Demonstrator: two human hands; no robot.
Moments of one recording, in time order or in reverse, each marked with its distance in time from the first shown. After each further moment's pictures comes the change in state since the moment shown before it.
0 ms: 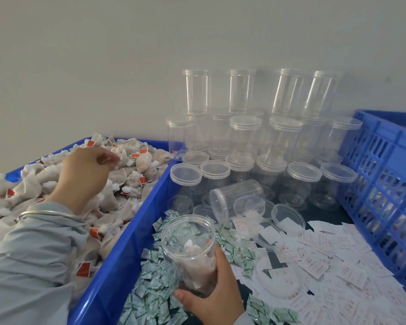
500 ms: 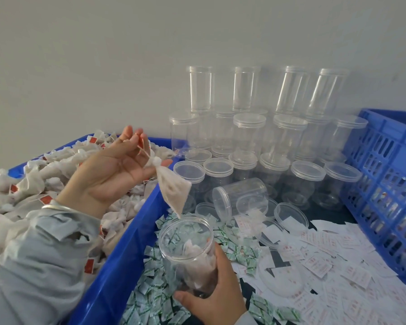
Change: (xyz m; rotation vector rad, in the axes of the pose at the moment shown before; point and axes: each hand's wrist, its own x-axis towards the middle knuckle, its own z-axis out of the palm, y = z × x) left_hand -0.032 0.052 -0.005 -1.806 -0.548 -0.434; right_hand 0.001 0.004 0.004 -0.003 -0.029 -0.025
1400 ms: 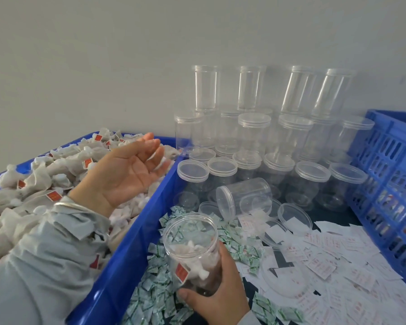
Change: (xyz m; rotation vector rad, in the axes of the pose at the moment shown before) left_hand 0.005 -0.004 -0.010 0.212 0.010 -0.061; right_hand -0.001 0.003 0.000 0.021 -0.020 -0.025
